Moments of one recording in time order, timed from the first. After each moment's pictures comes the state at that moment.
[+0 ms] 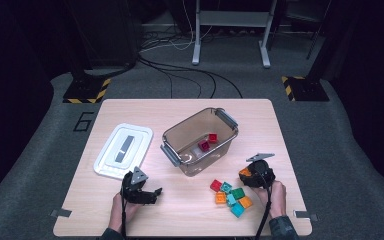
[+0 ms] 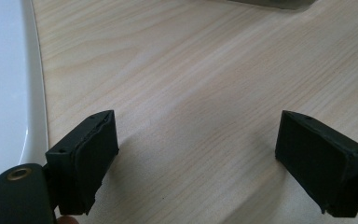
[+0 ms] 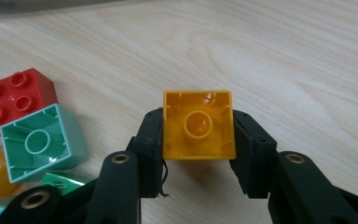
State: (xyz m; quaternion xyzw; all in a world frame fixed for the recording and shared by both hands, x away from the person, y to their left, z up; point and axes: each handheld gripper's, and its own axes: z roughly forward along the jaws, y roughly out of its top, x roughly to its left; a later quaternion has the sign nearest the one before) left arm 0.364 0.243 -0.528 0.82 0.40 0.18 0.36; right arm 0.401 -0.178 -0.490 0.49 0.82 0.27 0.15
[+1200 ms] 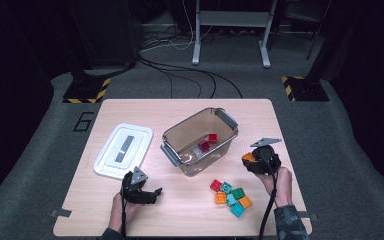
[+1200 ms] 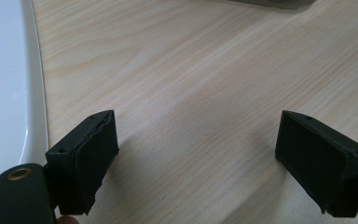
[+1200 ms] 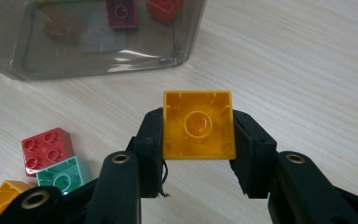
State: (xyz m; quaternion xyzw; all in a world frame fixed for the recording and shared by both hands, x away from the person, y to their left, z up) left arm 0.365 0.243 -0.529 0.82 0.40 0.18 0.36; right arm 0.413 -0.180 -0.432 0.47 0.81 0.29 0.19
